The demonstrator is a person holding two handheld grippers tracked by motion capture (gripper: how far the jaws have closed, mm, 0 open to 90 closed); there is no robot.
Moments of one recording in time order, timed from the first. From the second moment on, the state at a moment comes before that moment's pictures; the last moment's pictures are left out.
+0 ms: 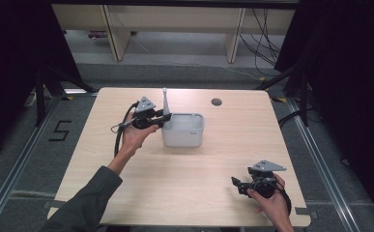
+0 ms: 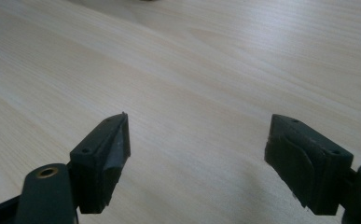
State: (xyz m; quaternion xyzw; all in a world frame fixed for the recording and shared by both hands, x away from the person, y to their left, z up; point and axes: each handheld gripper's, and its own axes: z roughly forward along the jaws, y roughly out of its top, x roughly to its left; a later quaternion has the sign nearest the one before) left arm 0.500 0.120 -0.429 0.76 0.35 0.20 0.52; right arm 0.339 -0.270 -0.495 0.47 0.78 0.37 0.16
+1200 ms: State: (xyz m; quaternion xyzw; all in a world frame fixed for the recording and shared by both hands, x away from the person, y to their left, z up) left arm 0.490 0.121 -0.419 0.76 0.36 0.20 0.50; right arm 0.339 -0.270 -0.496 0.47 0.78 0.37 0.16
